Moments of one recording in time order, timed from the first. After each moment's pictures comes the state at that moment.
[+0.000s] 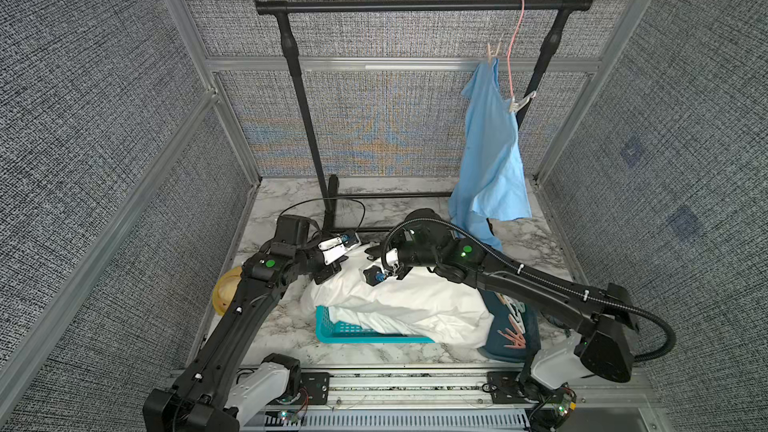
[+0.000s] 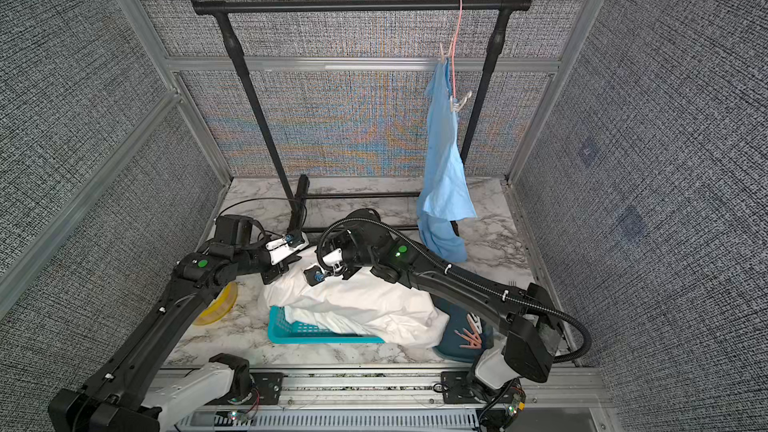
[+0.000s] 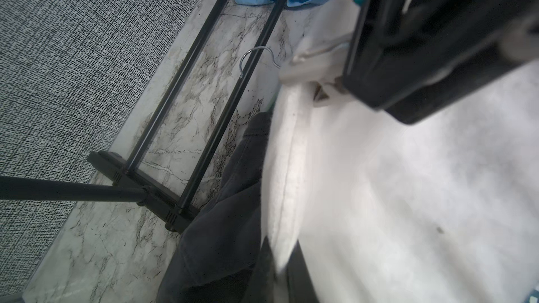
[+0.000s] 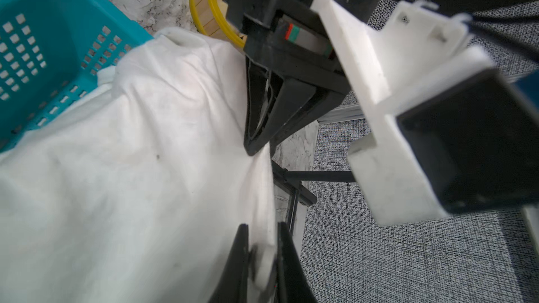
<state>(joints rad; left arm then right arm) -0.29 1.05 0.96 -0.75 0.45 0.81 0.93 1.53 1.32 -0.31 -0.27 -1.23</state>
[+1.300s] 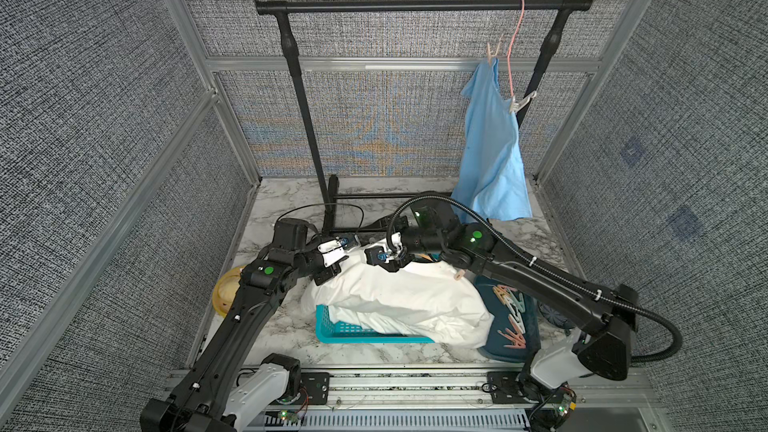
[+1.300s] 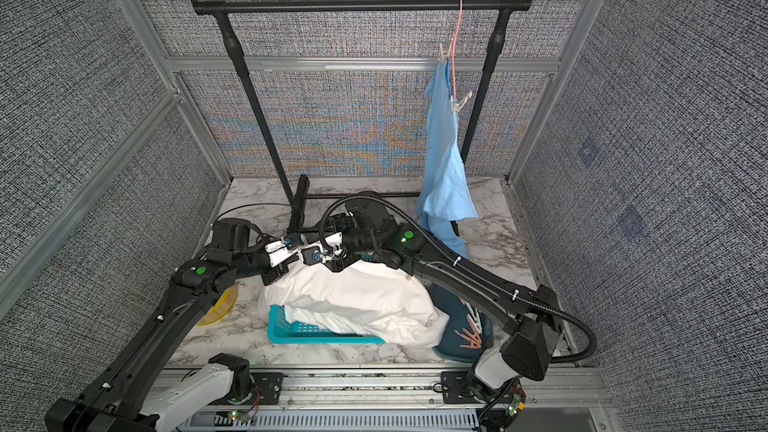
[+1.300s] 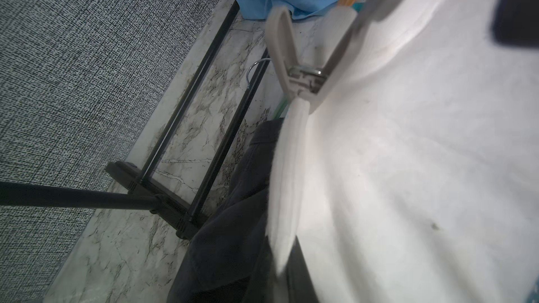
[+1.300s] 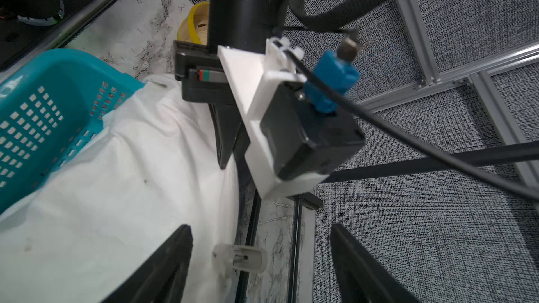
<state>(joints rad) -0.29 0.99 0.90 -0.65 0.44 0.82 0.92 1.50 1.47 -0.46 -0.32 -1.11</state>
